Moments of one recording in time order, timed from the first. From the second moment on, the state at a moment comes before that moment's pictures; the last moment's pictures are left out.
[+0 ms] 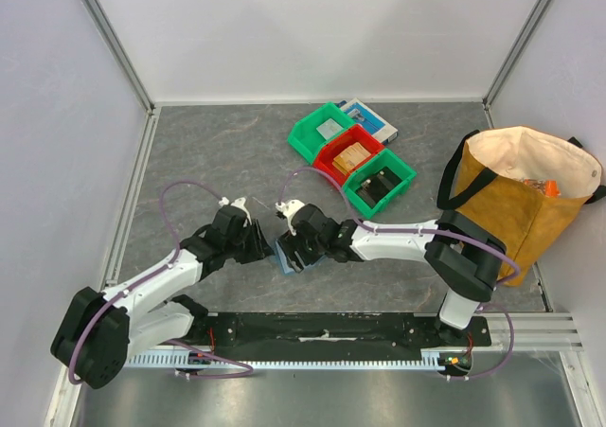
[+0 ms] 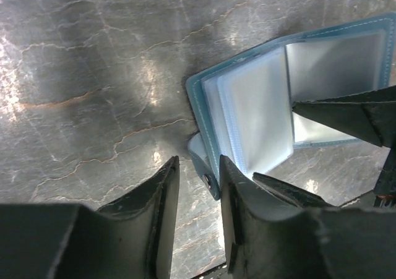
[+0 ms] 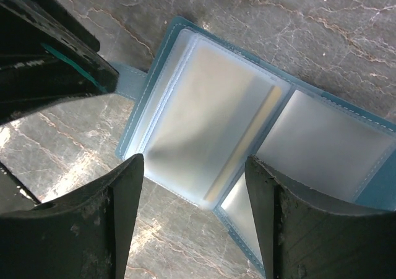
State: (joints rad) left arm -0.54 1.04 0.44 -0.26 0.10 -0.72; right arm 1.04 1.73 0.97 -0.10 0.01 0.29
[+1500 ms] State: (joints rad) left arm -0.54 0.97 0.61 -0.26 0.13 -0.82; right arm 0.83 1.74 0.79 0.19 -0.28 0.46
